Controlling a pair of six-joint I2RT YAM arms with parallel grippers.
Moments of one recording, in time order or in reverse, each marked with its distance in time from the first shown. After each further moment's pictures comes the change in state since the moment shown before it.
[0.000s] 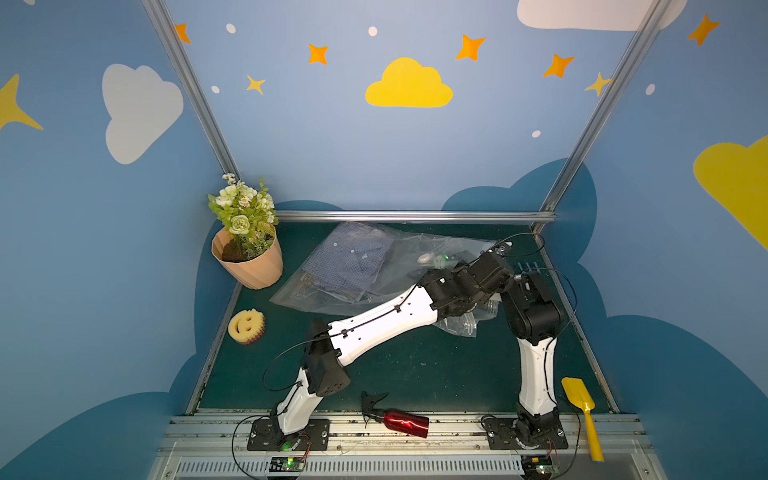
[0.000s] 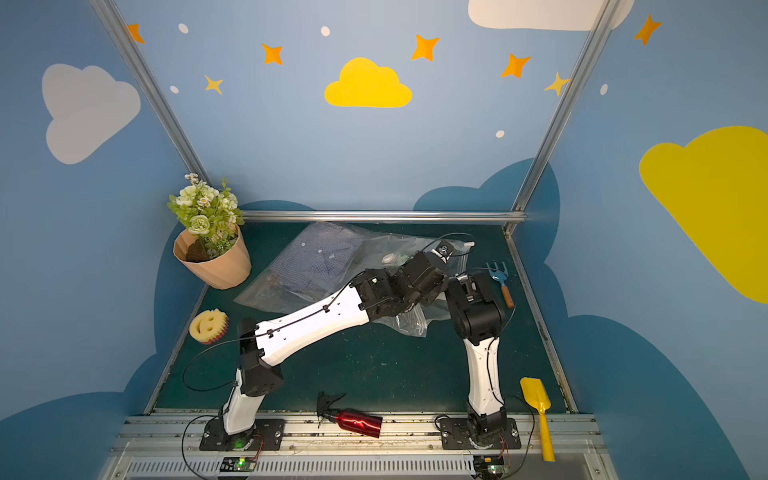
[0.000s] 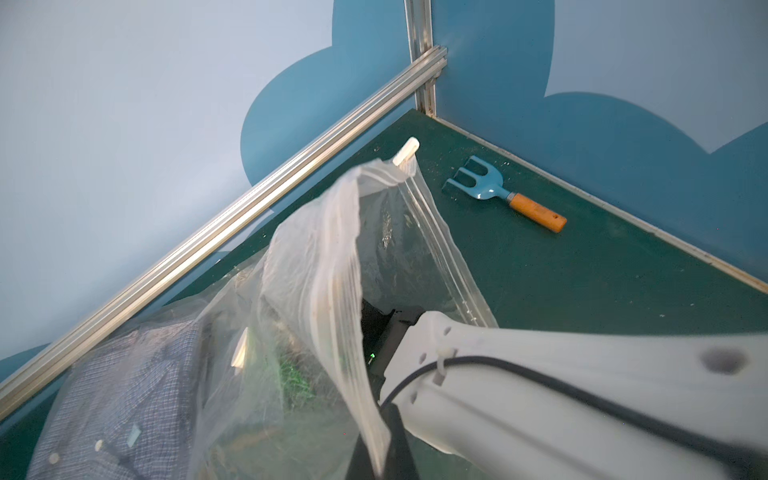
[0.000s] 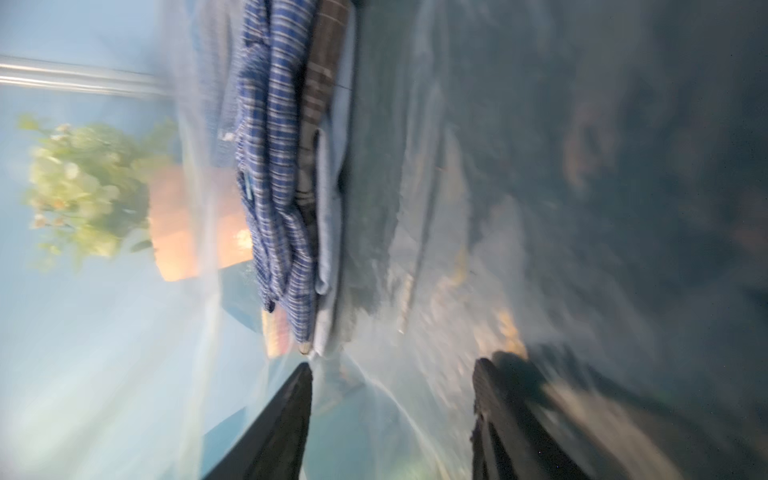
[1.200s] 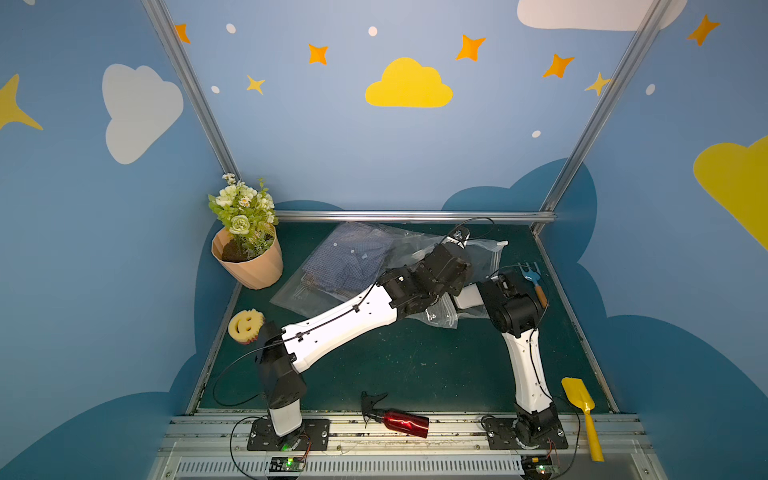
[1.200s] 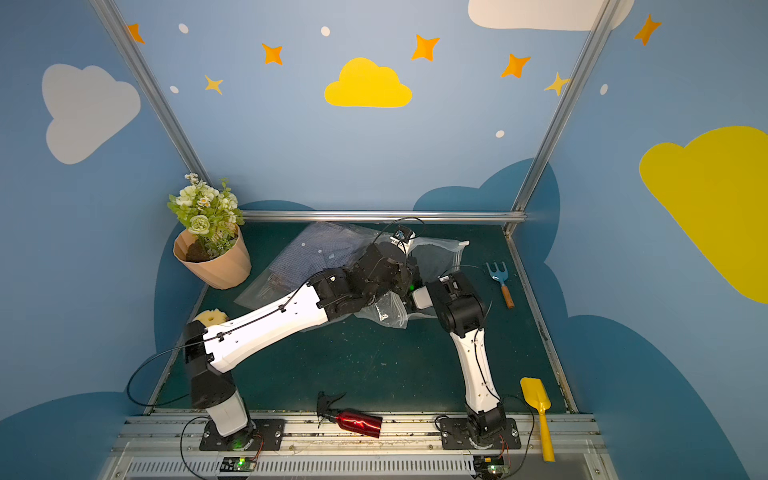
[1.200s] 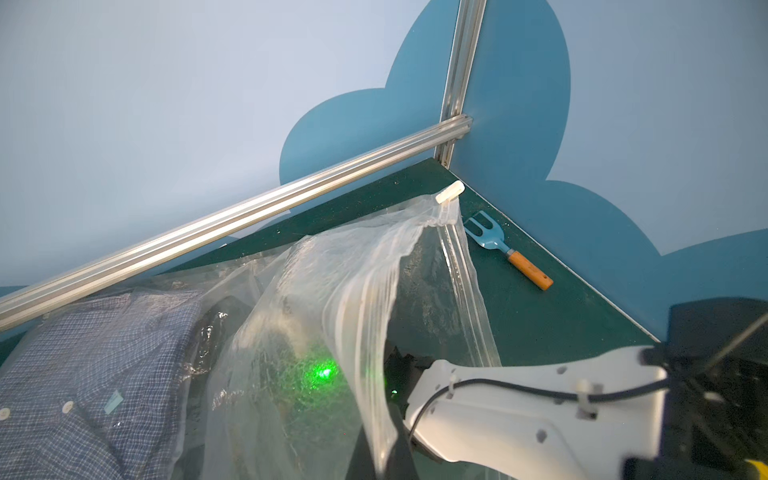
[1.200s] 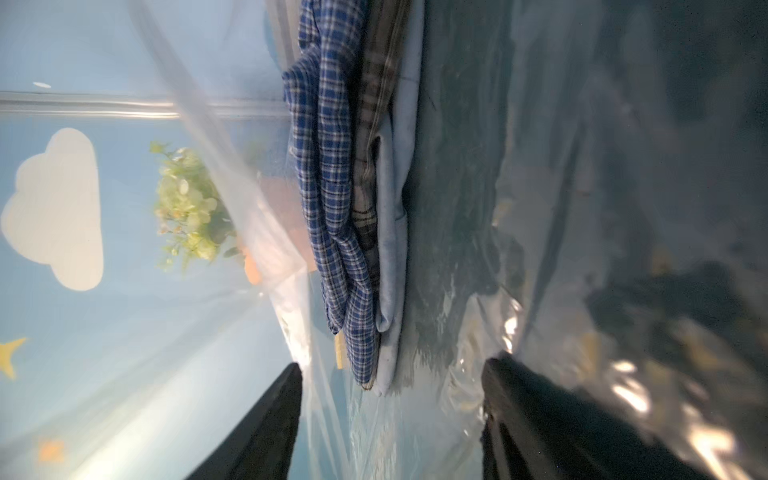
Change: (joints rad) left arm 0.087 -0.301 -0.405 0.259 0.093 -0.136; right arm 0.074 0.172 0.007 0.455 -0.031 0.314
